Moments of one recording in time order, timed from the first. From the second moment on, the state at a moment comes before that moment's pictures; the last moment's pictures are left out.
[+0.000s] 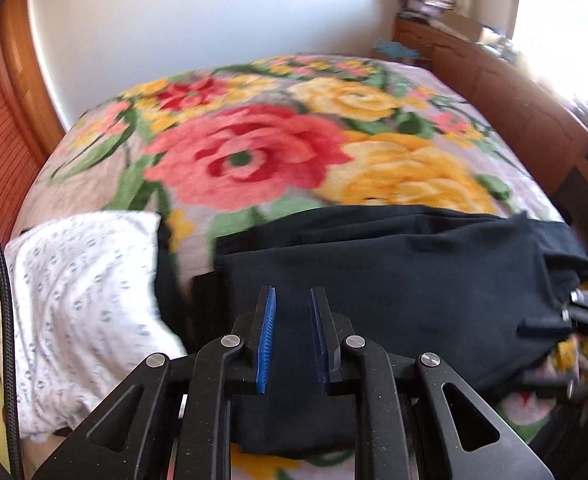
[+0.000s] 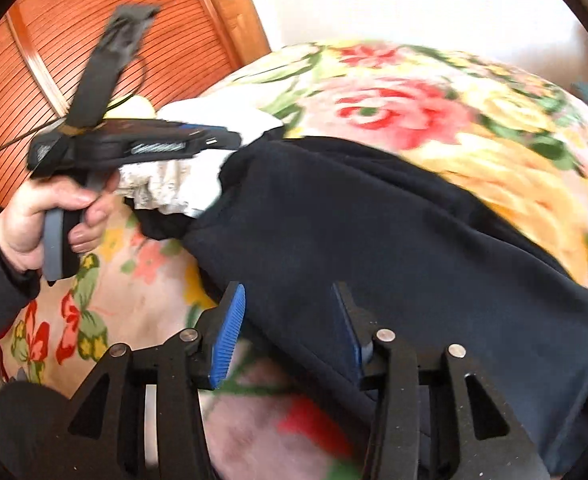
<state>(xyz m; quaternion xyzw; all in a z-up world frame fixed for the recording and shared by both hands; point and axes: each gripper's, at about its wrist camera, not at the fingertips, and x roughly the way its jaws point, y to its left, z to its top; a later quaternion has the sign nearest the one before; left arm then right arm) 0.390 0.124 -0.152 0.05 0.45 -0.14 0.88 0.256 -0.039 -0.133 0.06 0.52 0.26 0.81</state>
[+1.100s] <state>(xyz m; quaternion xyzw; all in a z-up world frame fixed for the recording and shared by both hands) 0.332 -0.105 -0.165 0.08 0.39 -0.28 0.87 0.120 -0.418 -0.129 0.09 0.53 -0.06 0.84</state>
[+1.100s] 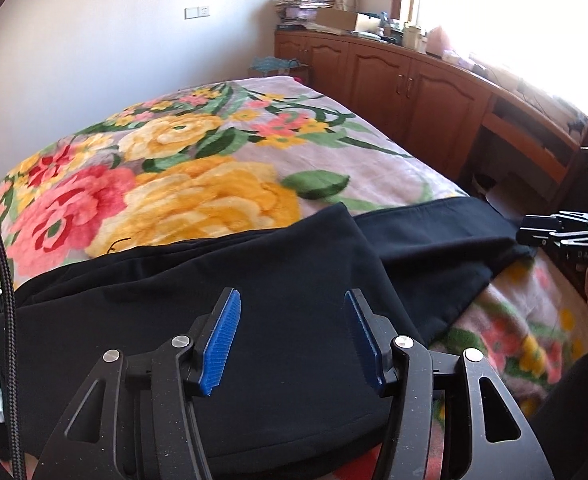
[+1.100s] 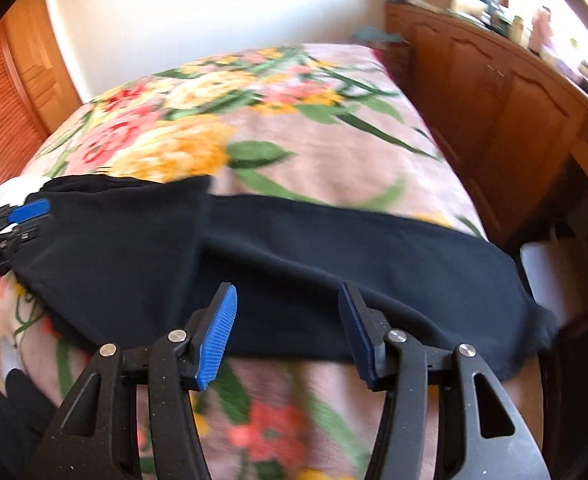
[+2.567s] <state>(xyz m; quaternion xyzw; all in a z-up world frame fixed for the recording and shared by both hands) 0.322 -0.116 -0.181 0.13 0.40 -0.31 0.85 0.004 -0.598 -0.207 0.20 0.52 -0.38 0.74</state>
